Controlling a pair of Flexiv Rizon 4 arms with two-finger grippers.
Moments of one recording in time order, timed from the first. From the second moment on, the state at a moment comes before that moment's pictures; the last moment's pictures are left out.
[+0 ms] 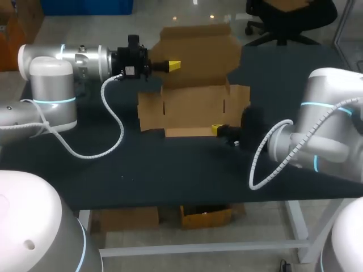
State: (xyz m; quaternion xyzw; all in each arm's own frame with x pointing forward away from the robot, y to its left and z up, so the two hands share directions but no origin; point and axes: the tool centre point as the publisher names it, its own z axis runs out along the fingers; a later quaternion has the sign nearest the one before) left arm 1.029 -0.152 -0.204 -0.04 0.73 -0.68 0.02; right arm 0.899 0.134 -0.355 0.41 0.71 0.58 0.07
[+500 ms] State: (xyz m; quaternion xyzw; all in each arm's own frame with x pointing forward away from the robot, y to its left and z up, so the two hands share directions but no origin) left arm 1.028 -0.152 -0.204 -0.04 0.73 -0.68 0.02; right arm 0.923 0.165 -0.382 0.40 0.72 0.56 0.09
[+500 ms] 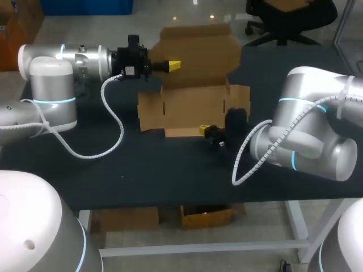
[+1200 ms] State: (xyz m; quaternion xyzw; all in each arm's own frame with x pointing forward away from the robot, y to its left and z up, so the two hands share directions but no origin) left arm 1.028 -0.152 -0.204 -0.04 0.73 -0.68 0.02; right arm 0.950 0.189 -0.413 0.41 0.73 0.54 0.11
